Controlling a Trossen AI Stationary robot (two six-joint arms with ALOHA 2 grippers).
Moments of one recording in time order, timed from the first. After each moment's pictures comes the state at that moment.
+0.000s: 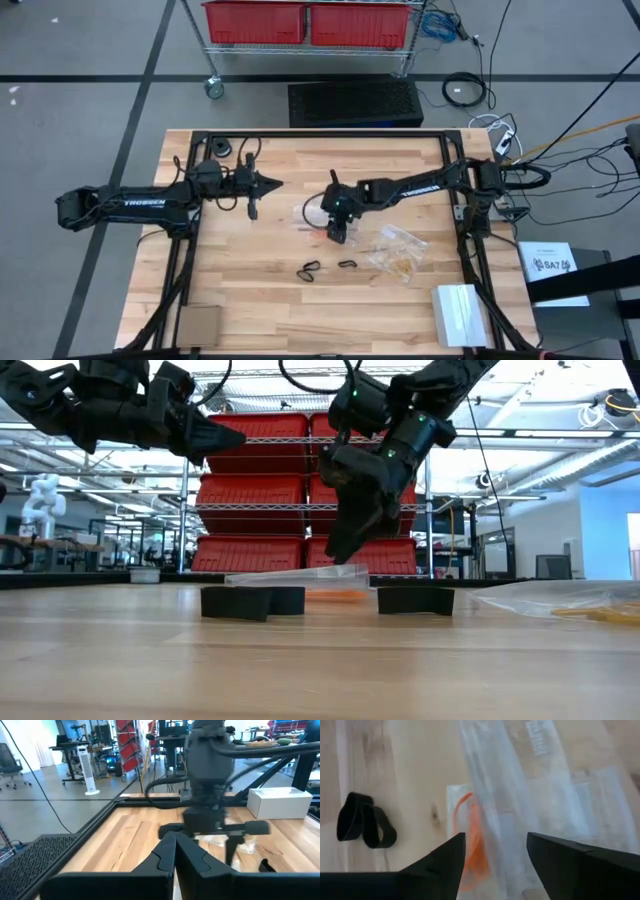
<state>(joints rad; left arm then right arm) 0.36 0.90 0.29 0.58 0.26 0.08 -0.09 1.85 1.17 -0.29 -0.13 0.30</state>
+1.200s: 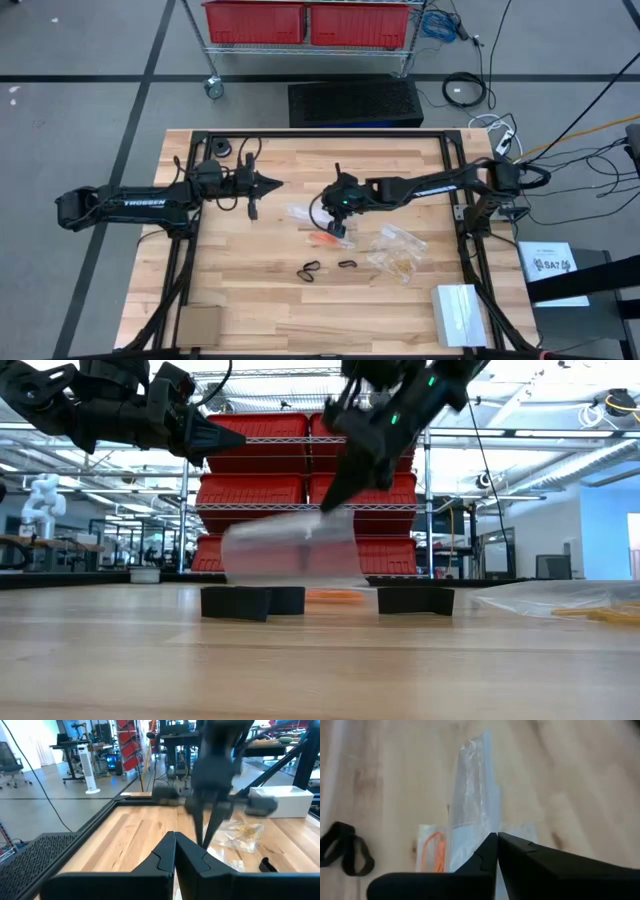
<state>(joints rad) 0.36 0.90 0.29 0.57 0.25 0.08 -0.03 1.72 1.17 -0.24 0.14 0.15</state>
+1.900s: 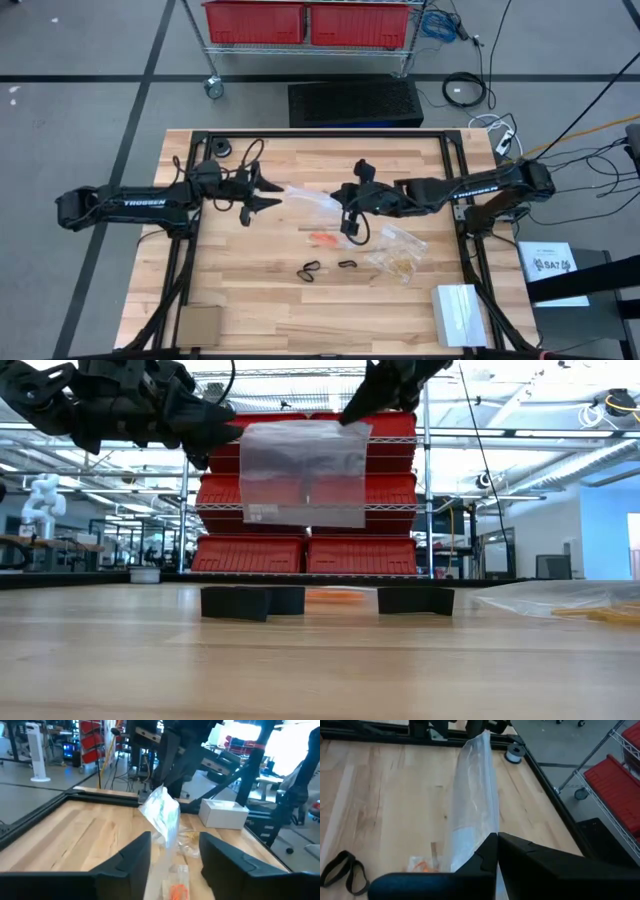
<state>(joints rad) 0.36 0.90 0.29 0.60 0.46 -0.13 0.10 1.48 1.17 -0.28 0.43 0.02</state>
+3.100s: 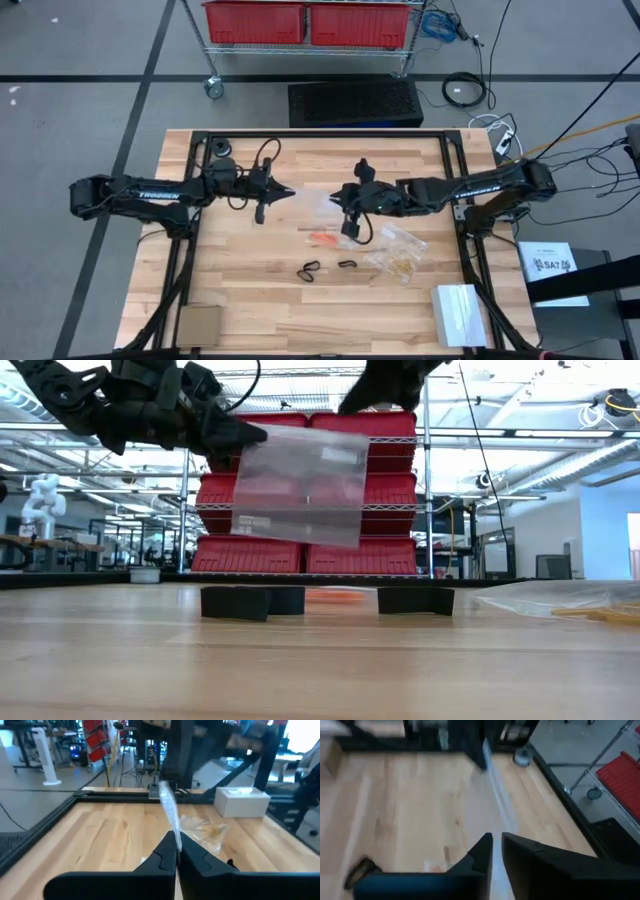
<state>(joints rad) 0.32 1.09 0.39 0.64 0.40 0.02 0.10 1.46 1.17 -0.26 0.38 0.08</state>
